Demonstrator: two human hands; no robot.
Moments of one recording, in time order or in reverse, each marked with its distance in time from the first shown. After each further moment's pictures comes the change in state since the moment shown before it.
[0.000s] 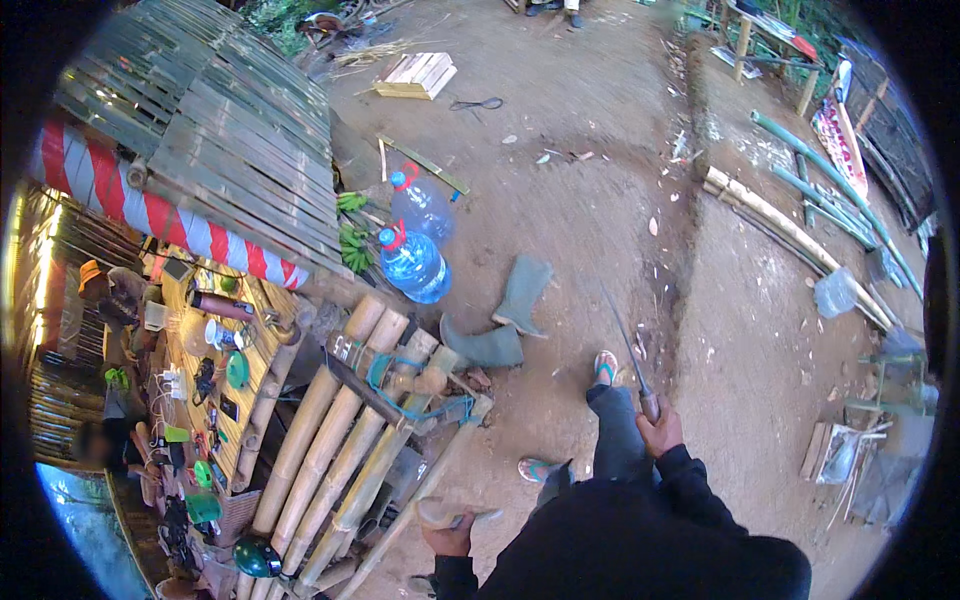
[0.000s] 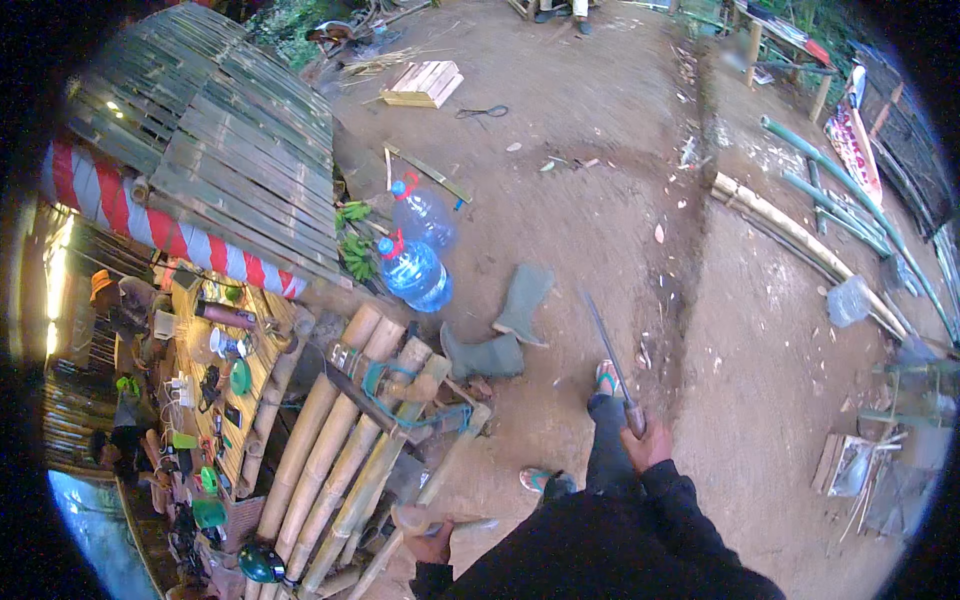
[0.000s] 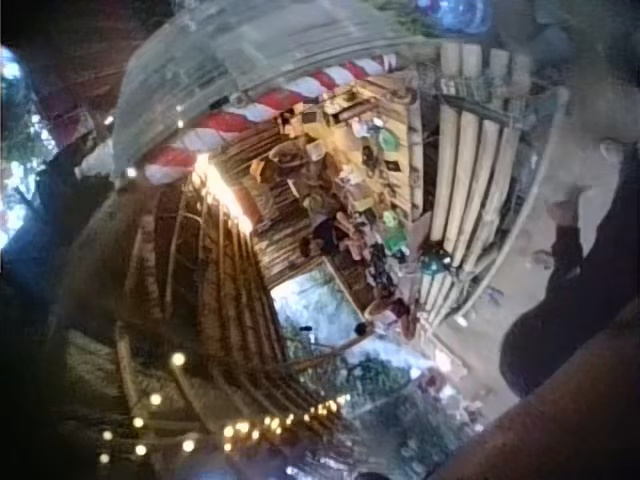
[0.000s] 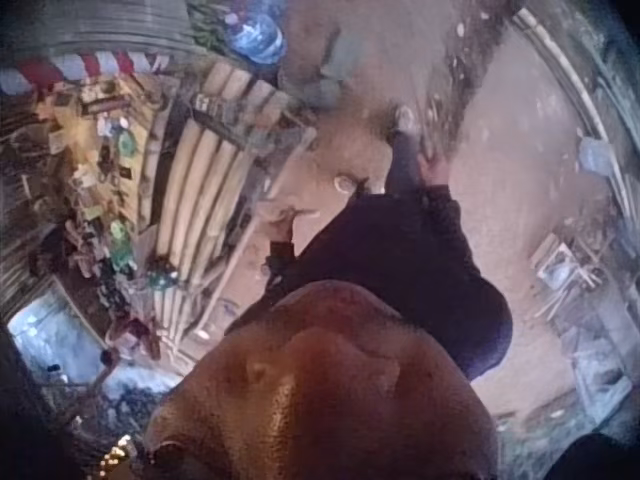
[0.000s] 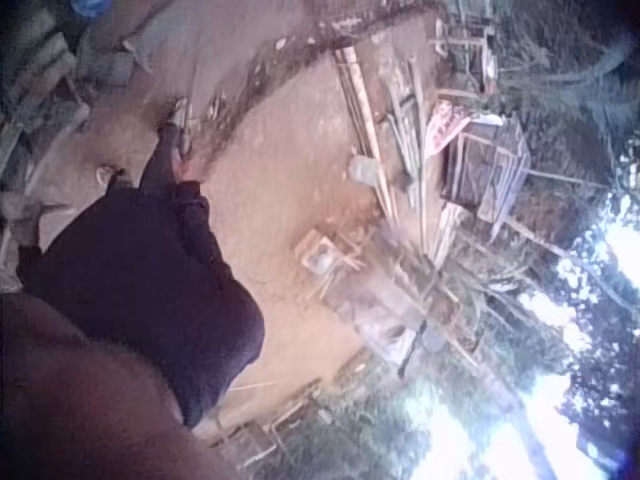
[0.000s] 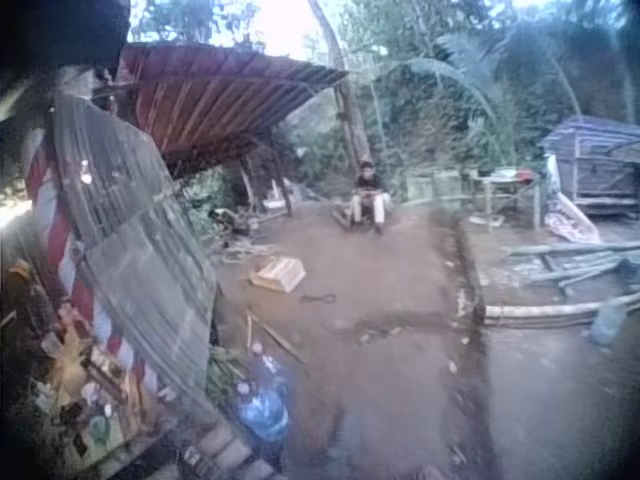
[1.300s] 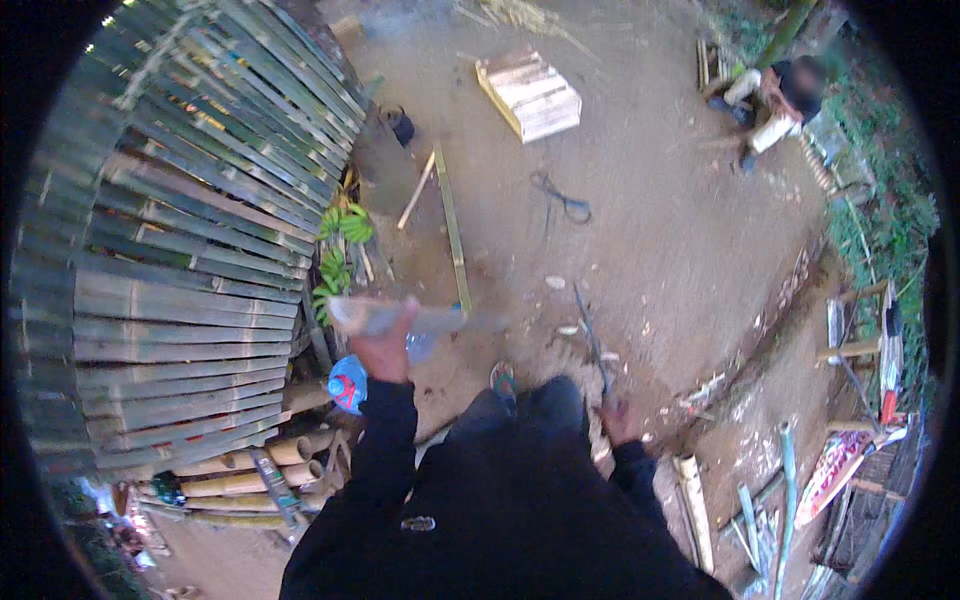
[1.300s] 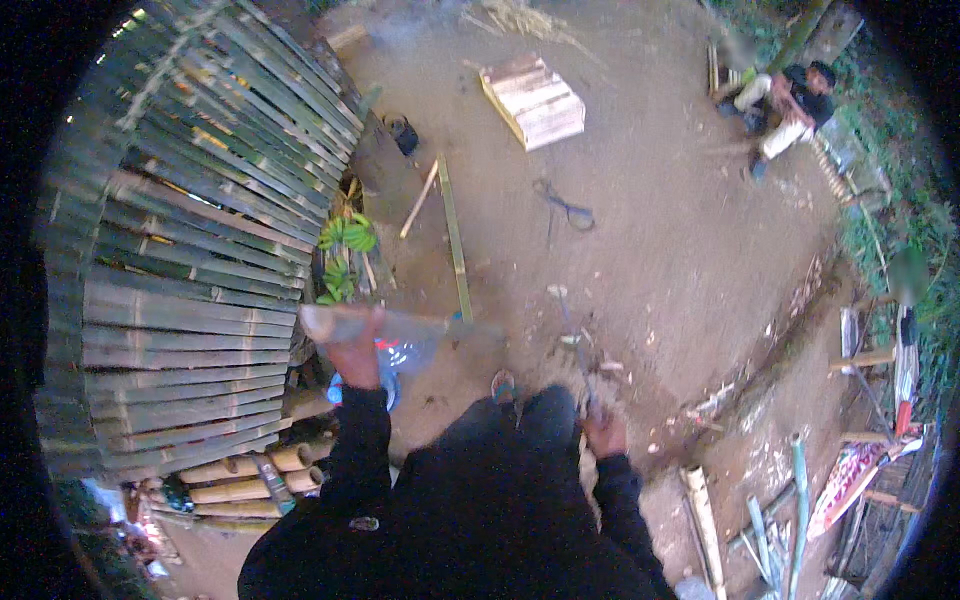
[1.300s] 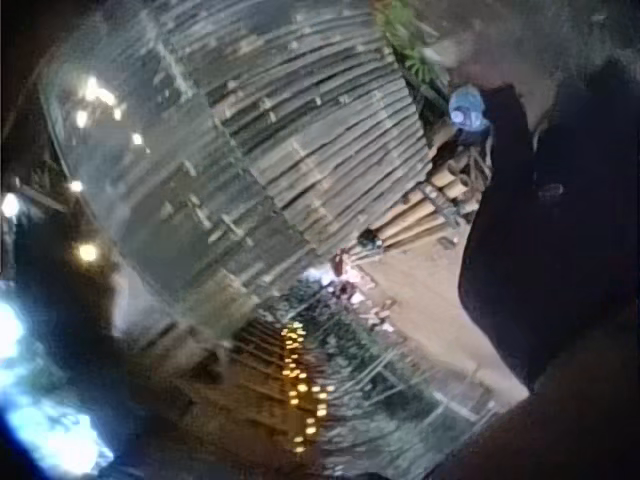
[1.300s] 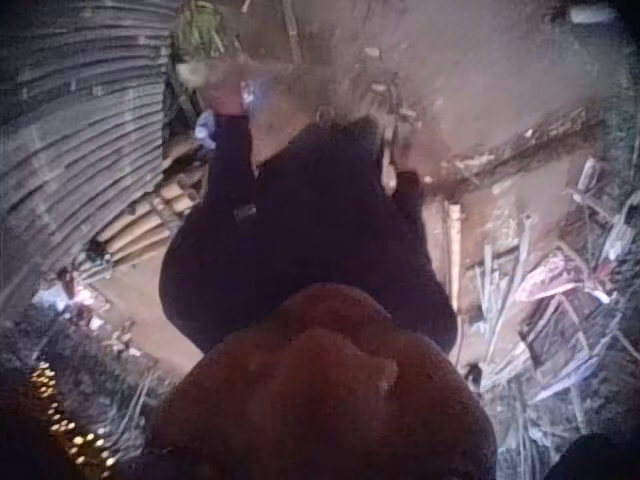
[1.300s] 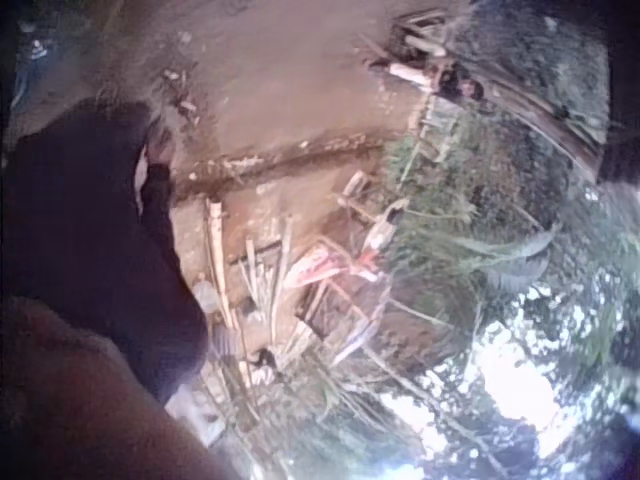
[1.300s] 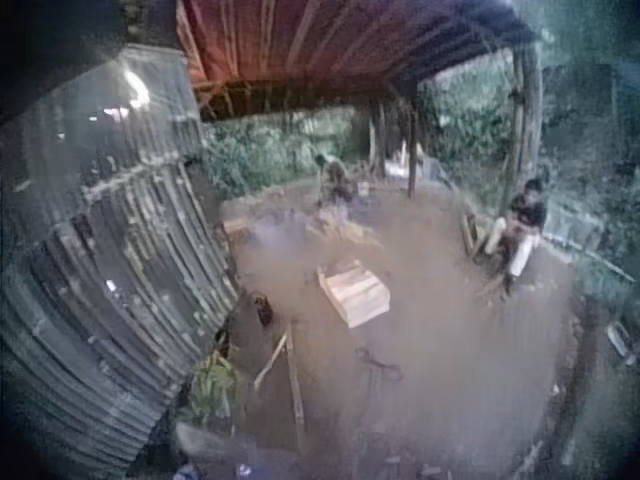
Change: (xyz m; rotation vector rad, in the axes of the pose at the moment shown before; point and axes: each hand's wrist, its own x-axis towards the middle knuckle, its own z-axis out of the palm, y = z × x) left_hand 0.961 0.411 0.565 -0.186 0.594 0.044; right_hand 0.964 -0.516 -0.078 -0.059 -0.434 -0.199
